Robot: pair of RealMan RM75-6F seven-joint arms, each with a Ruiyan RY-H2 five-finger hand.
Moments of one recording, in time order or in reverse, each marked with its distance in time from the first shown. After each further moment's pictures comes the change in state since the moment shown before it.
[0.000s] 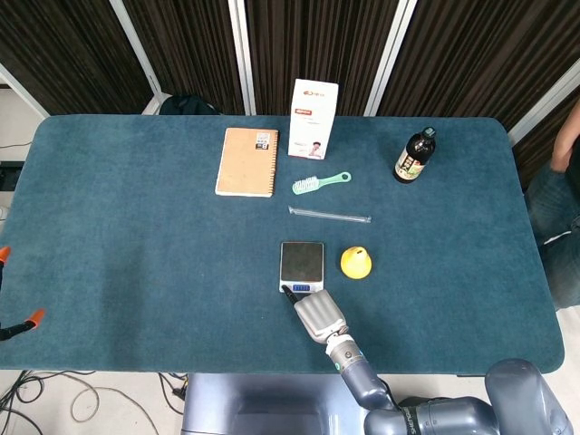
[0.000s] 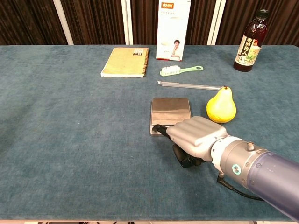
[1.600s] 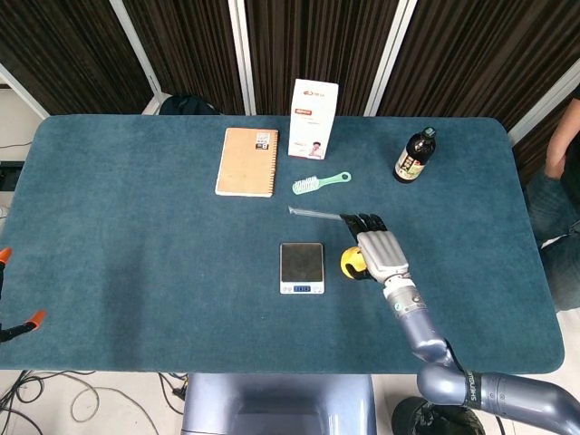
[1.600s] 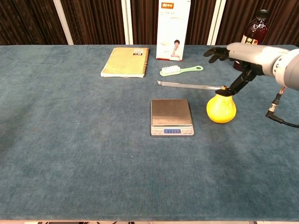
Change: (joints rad) left arm 0.003 0.000 0.004 -0.008 0.006 0.008 0.010; right arm -0.061 0.383 0.210 -0.057 -0.042 -0.119 0.501
